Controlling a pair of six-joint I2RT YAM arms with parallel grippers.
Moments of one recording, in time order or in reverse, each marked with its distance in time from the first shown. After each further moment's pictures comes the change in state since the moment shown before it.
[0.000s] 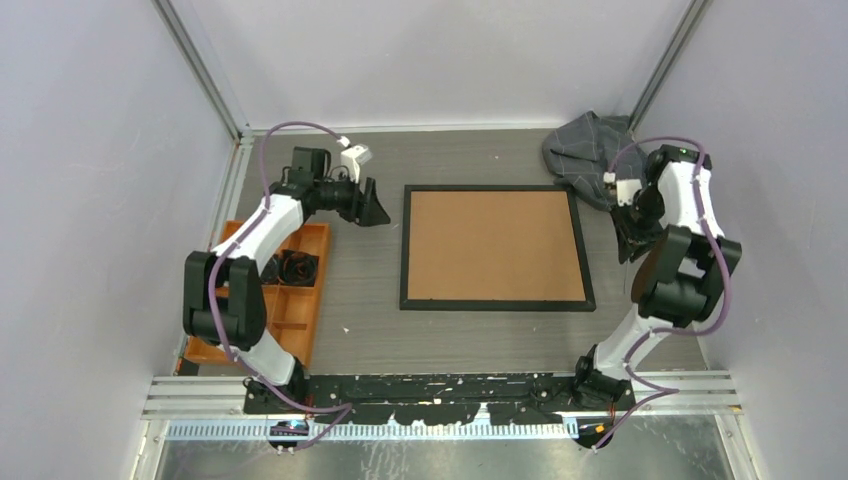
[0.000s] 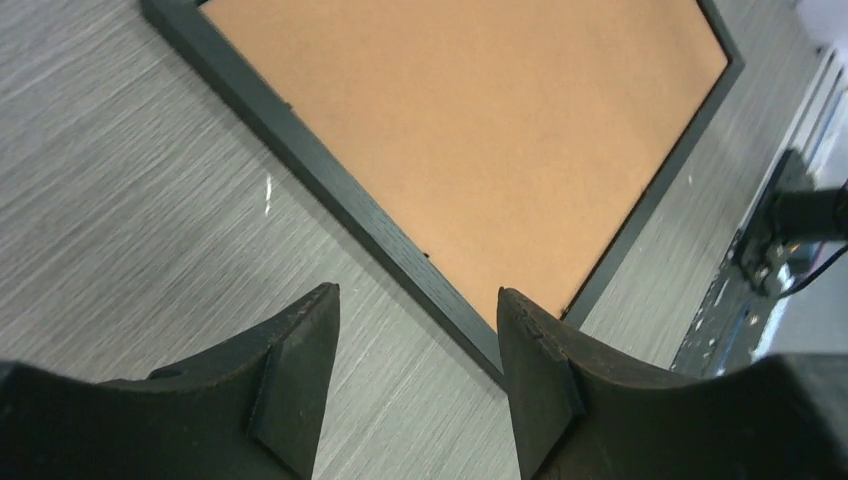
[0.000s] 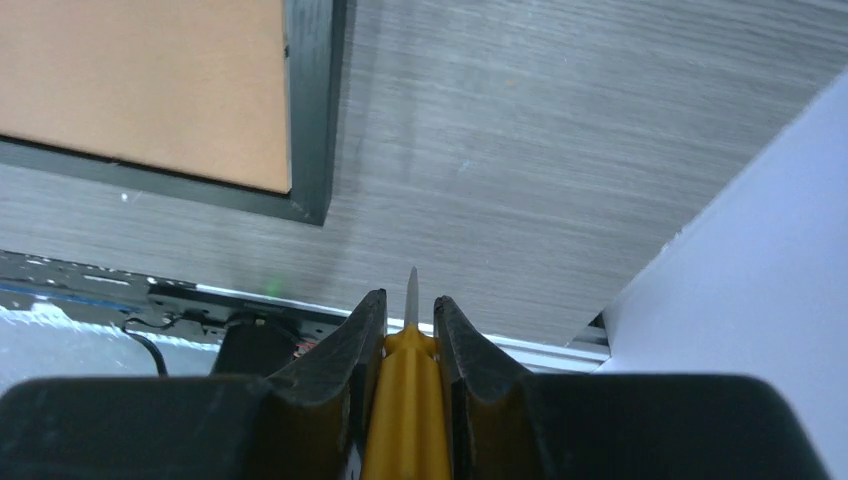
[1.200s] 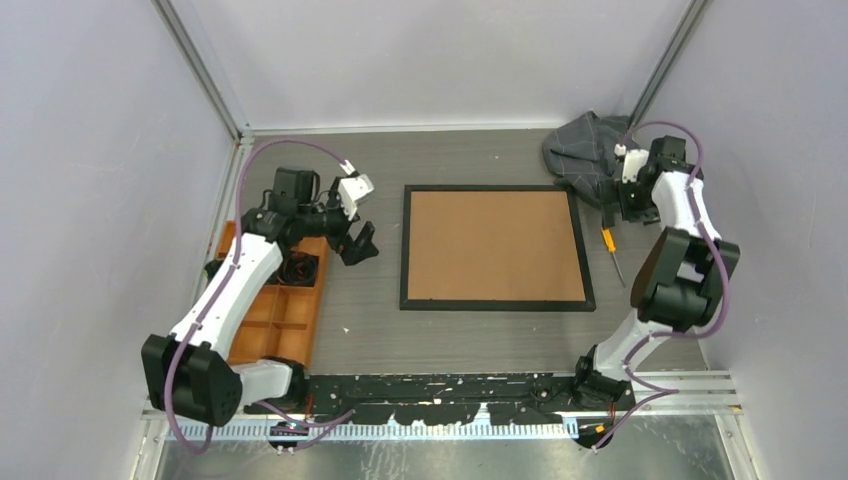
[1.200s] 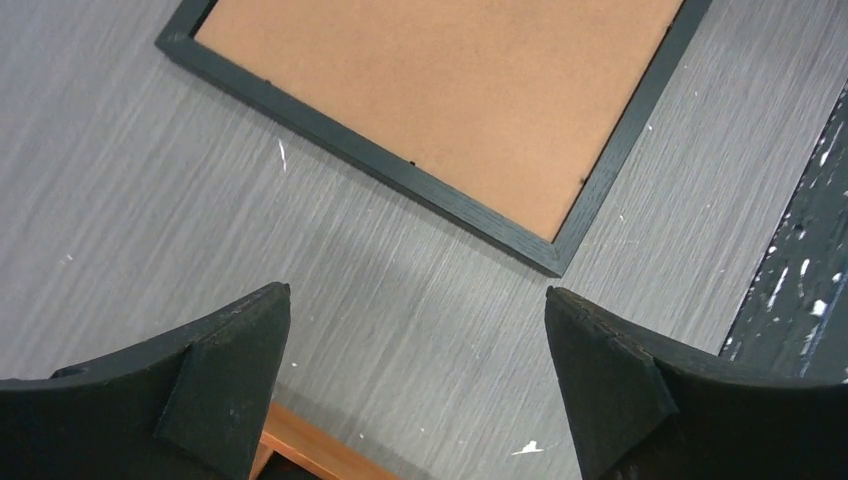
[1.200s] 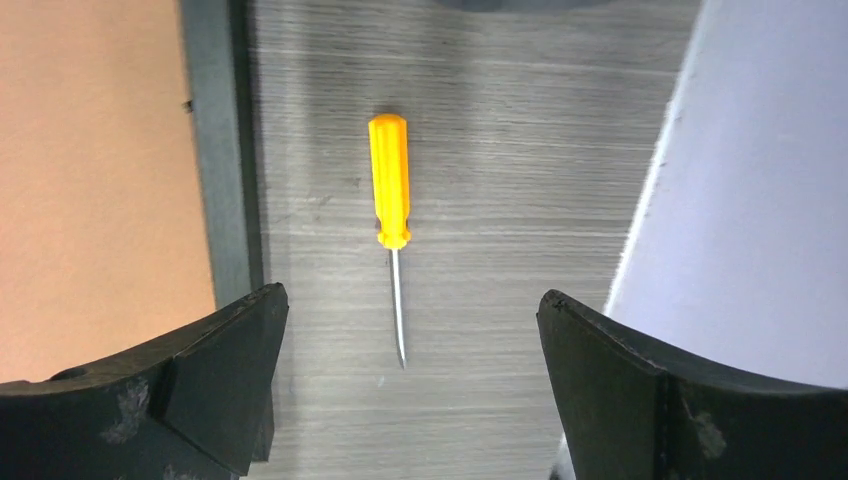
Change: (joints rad) left arm -0.078 -0.390 -0.100 -0.292 -0.125 0.447; right arm 0.007 0.066 -0.112 0.550 0.005 0.130
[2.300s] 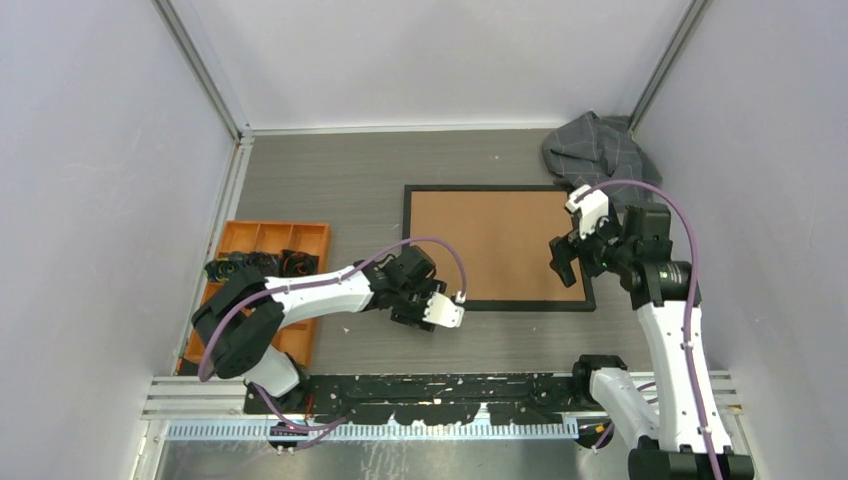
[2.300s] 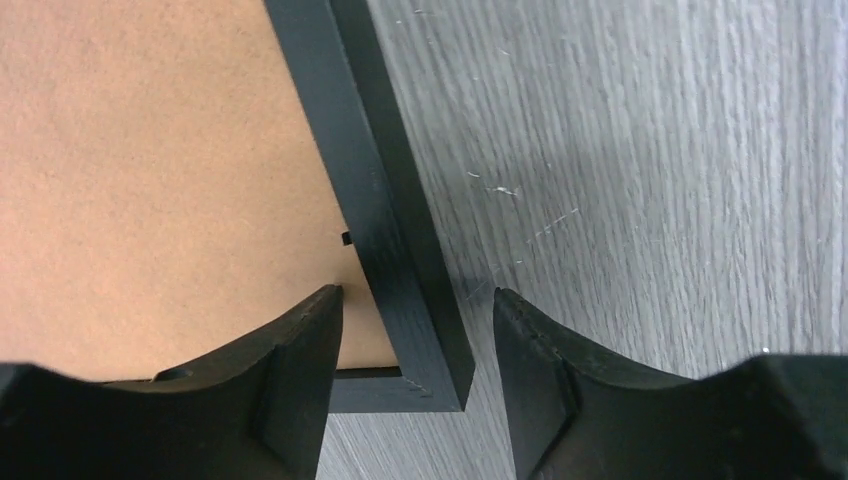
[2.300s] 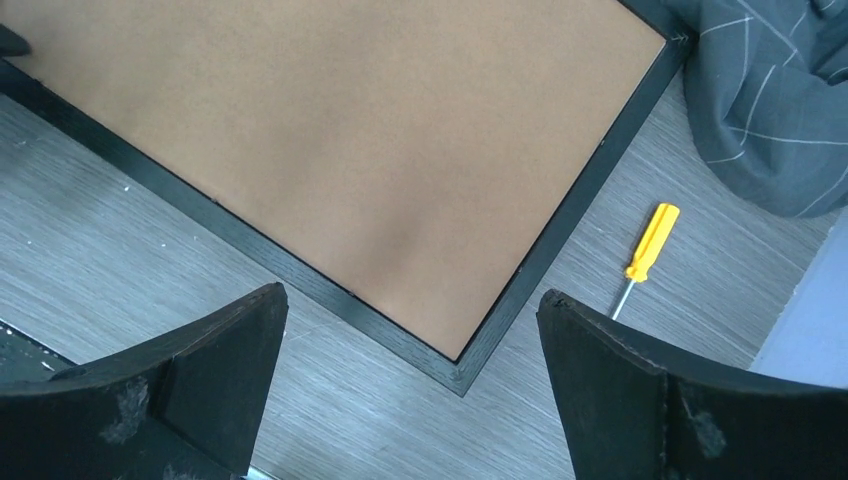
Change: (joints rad) left arm -0.683 0.285 -0.265 0.264 -0.464 0.467; right arm 0.306 -0.941 -0.454 -0.042 -0.334 -0.077
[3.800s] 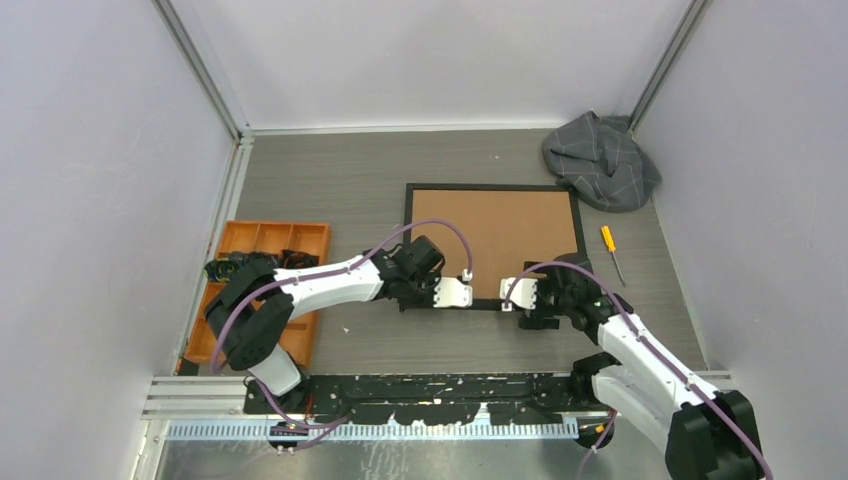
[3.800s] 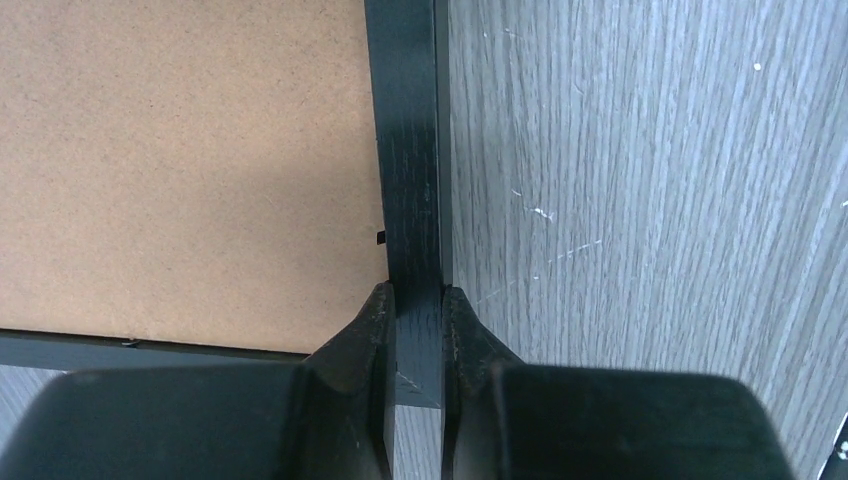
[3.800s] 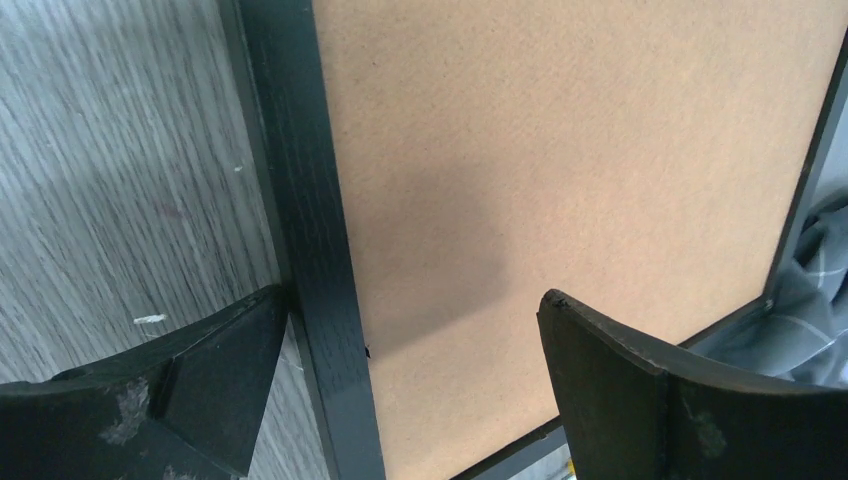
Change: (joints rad) left arm -0.002 0.078 0.128 -0.069 -0.043 -0.244; right arm 0.317 0.008 -0.603 0.449 0.141 -0.691
